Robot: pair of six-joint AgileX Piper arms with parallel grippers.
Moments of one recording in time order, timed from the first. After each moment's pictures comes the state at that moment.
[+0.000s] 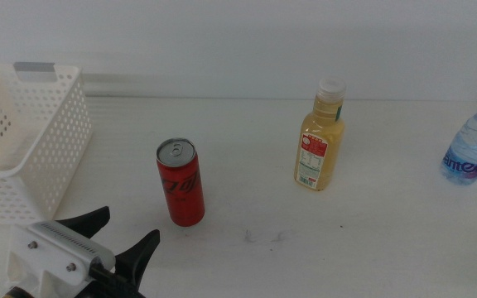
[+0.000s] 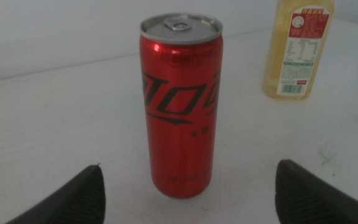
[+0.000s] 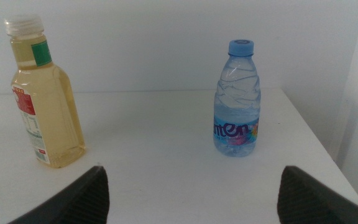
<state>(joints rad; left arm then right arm) -0.30 1.47 0.00 0.21 -1.19 -0.11 0.00 0.00 0.00 -0.01 0.22 0.03</state>
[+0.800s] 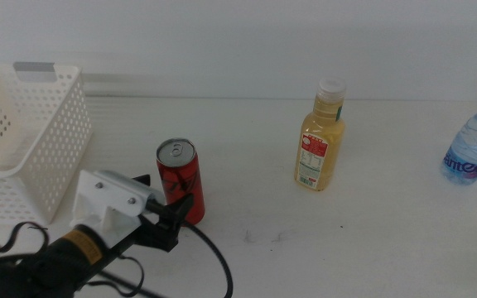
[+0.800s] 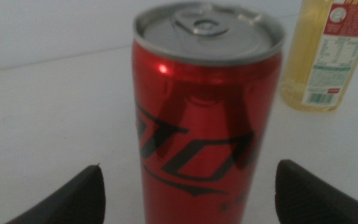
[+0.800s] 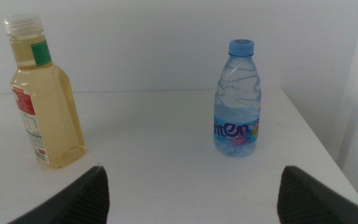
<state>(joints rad) -0.30 1.77 -0.32 0.27 -1.12 -0.15 0.00 0.00 0.00 -0.01 0.22 0.03</state>
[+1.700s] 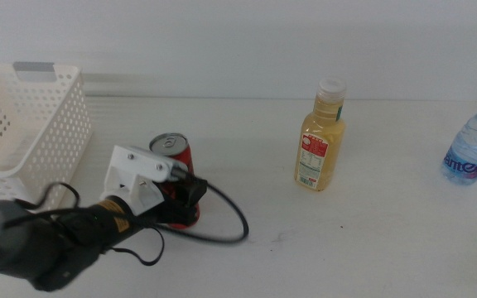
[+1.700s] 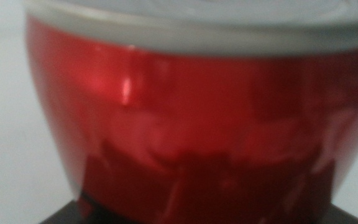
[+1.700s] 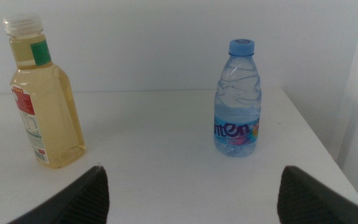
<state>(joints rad) -0.30 1.87 -0.54 0.37 -0.92 -0.31 0.00 0.00 0.00 -0.01 0.22 0.03</state>
